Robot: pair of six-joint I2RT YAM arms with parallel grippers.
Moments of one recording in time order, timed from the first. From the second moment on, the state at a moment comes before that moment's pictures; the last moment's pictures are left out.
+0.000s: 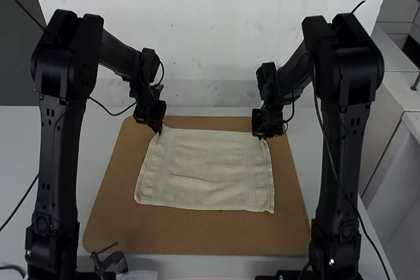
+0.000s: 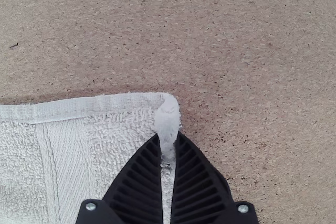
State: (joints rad) left arm -0.24 2.18 1.47 -0.57 0.05 0.00; right arm 0.24 1.99 1.07 -0.19 0.12 0.25
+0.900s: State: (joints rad) left arm -0.26 1.89 1.44 -0.67 0.10 -0.07; right arm 0.26 1.85 1.14 -0.17 0.11 0.27
